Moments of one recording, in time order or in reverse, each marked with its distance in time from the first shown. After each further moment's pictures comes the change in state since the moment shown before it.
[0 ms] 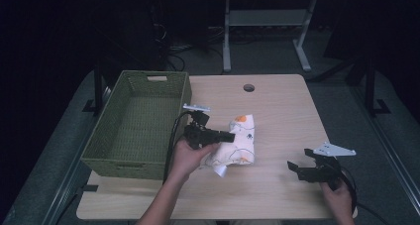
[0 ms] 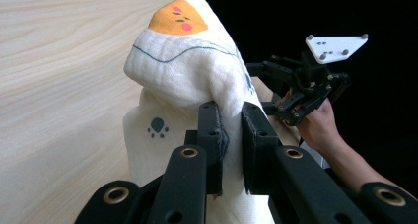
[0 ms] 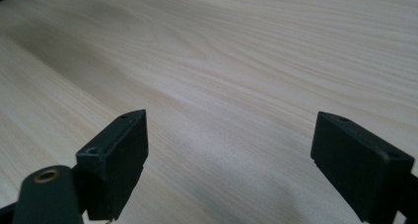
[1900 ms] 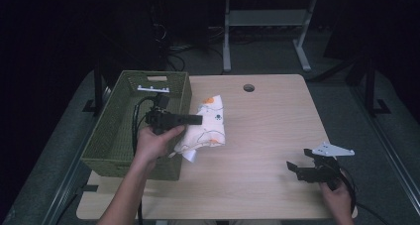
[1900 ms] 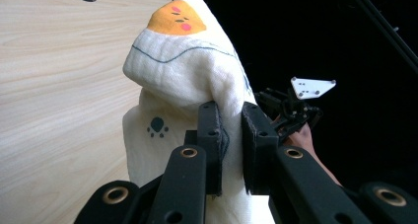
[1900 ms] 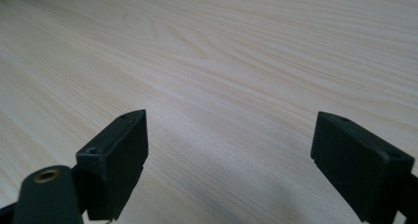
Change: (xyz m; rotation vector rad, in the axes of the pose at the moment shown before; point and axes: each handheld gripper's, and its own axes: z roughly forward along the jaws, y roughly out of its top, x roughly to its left) left arm 0.014 0.022 -0.097 -0.089 0.021 -0.087; right arm 0.002 0.001 0.001 0.006 -0.007 -0.007
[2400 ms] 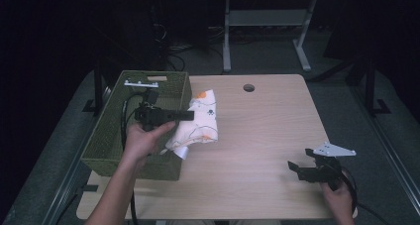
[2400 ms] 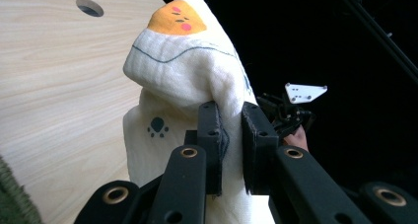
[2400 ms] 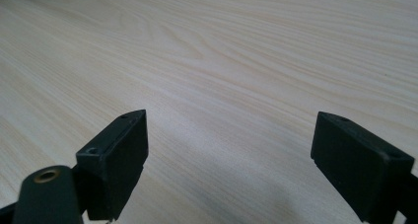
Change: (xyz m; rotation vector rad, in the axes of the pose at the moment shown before) left arm -0.006 0.008 -0.028 -0.021 0.008 0.016; right arm -0.001 0.000 -0.003 -0.002 -0.015 0.001
